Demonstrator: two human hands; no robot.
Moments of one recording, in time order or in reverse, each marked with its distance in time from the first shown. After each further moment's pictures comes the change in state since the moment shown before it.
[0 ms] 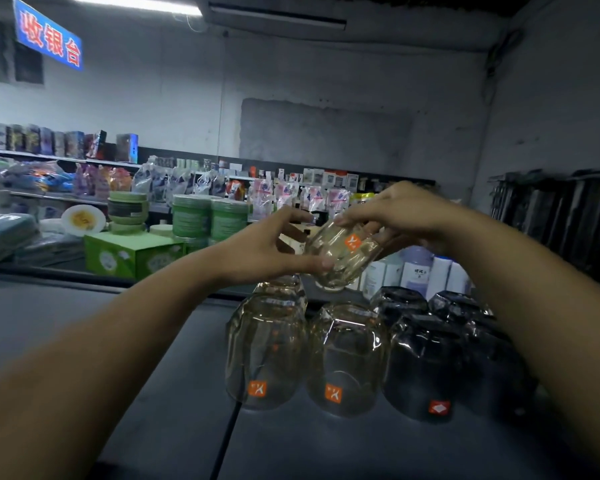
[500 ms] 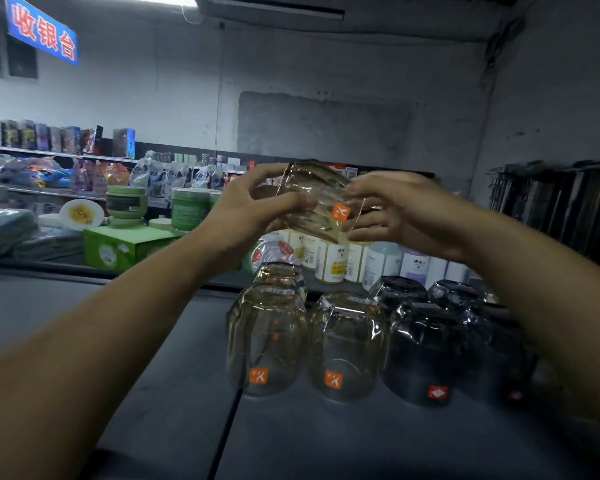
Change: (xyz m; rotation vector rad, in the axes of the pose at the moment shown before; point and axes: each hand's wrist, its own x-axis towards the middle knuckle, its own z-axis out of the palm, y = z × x) left_hand -0.002 0.012 -0.005 -0.638 0.304 0.089; right_hand -0.024 0.002 0.008 0.371 -0.098 -0.125
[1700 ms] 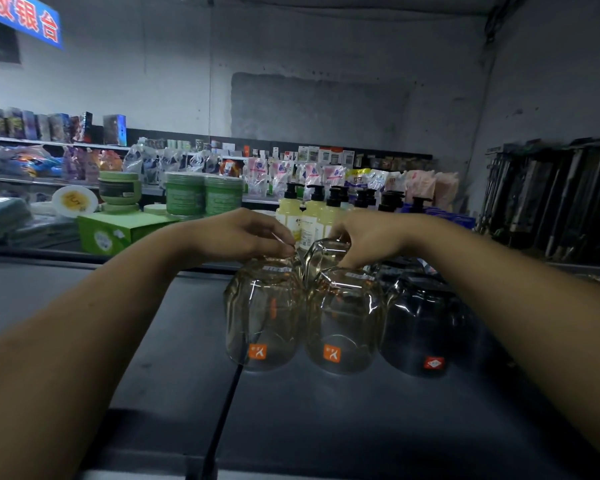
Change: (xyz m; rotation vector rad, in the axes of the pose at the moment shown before) left_hand 0.002 -0.036 -0.034 0.620 -0.442 -0.220; right_hand 0.033 0.048 0.017 -1.098 -0.241 0.100
